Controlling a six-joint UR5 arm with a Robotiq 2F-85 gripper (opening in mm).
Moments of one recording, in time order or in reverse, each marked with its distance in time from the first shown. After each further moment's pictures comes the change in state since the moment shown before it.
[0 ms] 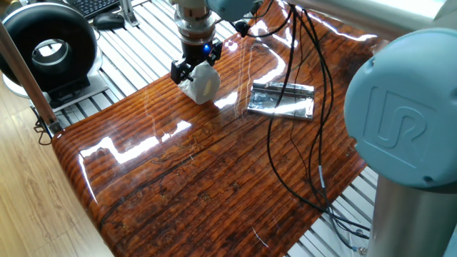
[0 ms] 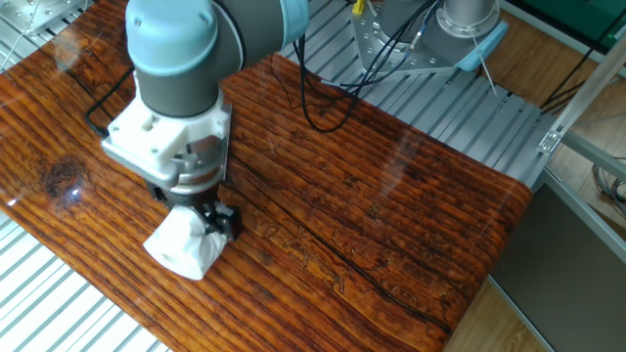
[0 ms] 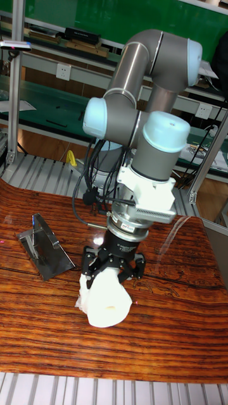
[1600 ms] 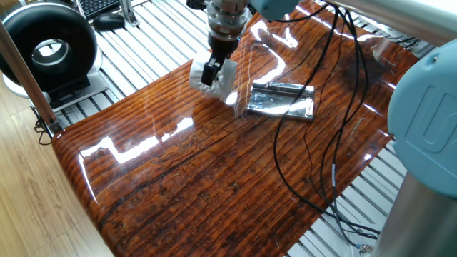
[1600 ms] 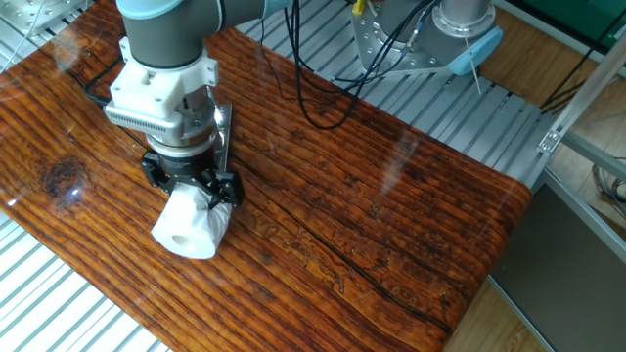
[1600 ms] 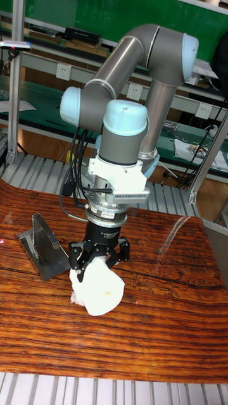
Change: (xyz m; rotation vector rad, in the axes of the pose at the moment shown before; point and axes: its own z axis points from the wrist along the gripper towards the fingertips) arm 0.031 -0.007 0.004 -0.125 -0.039 -0.135
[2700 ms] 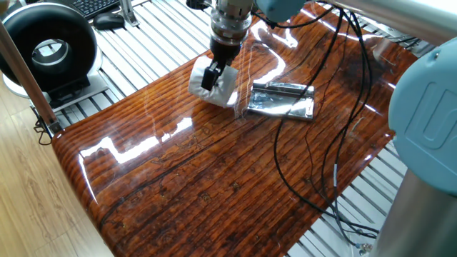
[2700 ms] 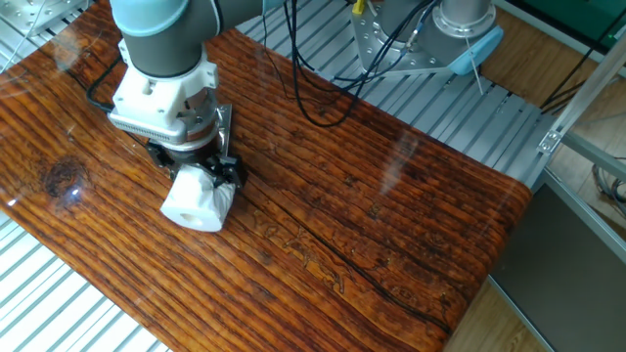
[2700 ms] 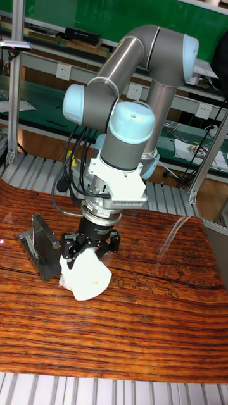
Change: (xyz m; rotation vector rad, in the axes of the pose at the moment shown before) arm 0.045 -0.022 -0.004 0.078 0.171 -0.033
